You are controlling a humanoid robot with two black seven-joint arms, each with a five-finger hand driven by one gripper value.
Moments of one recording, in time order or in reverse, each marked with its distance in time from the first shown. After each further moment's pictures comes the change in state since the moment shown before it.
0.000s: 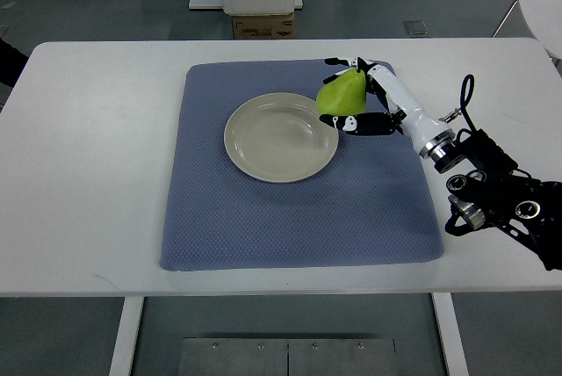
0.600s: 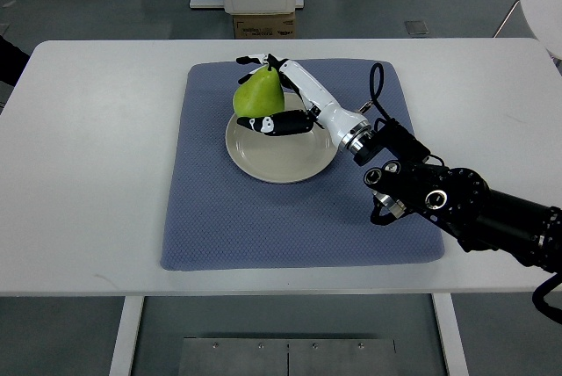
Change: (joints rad) left arm 0.000 0.000 -0.001 0.000 0.000 0.000 0.000; right arm 0.100 0.283 -0.068 -0.189 -0.001 0.004 -0.008
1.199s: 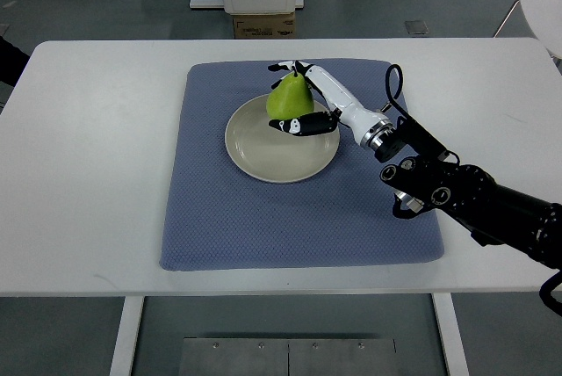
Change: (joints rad) left arm 0.000 0.000 0.000 0.000 0.000 0.000 0.000; right arm 0.002 0.001 -0.105 -0.156 -0.001 0.007 -0.004
